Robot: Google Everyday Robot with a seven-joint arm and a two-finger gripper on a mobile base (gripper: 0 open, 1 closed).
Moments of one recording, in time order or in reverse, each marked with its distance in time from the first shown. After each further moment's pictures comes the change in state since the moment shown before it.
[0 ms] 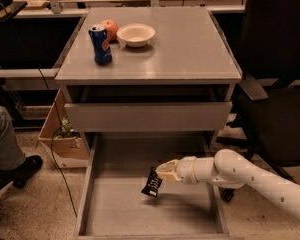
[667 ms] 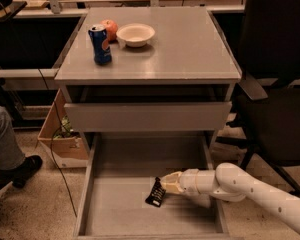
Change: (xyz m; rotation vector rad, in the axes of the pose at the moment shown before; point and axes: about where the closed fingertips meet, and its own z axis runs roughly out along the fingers) arm 0.066 -0.006 0.012 0.018 0.015 0.092
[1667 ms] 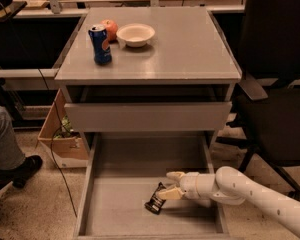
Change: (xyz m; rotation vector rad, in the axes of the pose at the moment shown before) arm 0.020 -0.004 0.006 0.005 -0.001 0.043
